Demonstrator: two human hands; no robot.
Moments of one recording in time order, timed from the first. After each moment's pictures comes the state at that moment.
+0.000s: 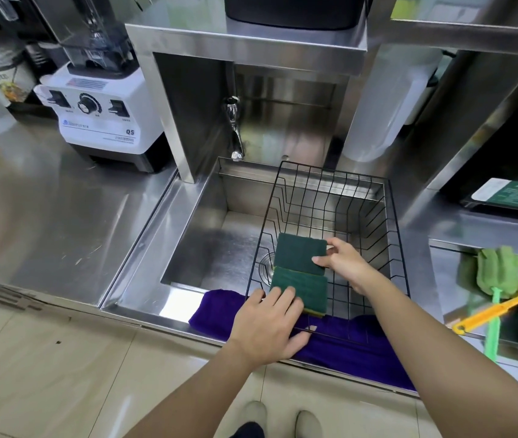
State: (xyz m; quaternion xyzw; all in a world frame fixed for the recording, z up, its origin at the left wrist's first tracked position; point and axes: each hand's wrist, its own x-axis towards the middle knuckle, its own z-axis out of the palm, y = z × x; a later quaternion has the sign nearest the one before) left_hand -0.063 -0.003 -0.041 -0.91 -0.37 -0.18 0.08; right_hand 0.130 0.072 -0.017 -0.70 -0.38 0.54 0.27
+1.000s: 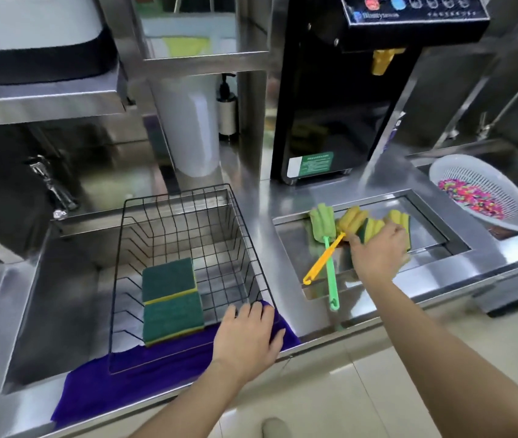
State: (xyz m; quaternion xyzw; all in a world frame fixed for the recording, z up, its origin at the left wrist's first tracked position) left_hand 0.072 -0.051 -0.006 -0.96 -0.27 0.06 -0.01; right_hand 0.320 -0.086 0.024 -0.95 -0.14 -0.03 0.29
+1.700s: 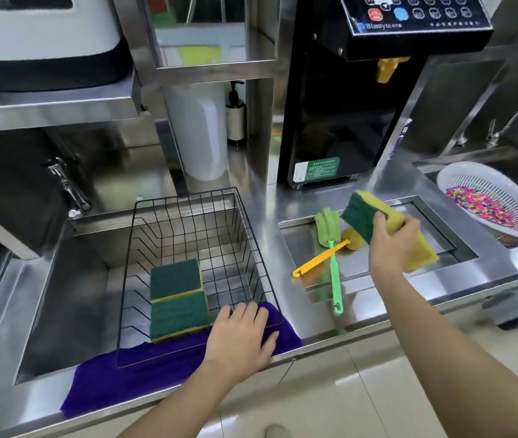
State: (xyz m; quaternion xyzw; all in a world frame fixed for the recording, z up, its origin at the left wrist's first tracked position) left_hand 0.059 -0.044 -0.013 -0.96 -0.27 -0.02 0.00; right_hand 0.326 -0.083 0.047 -0.78 -0.08 0.02 0.62
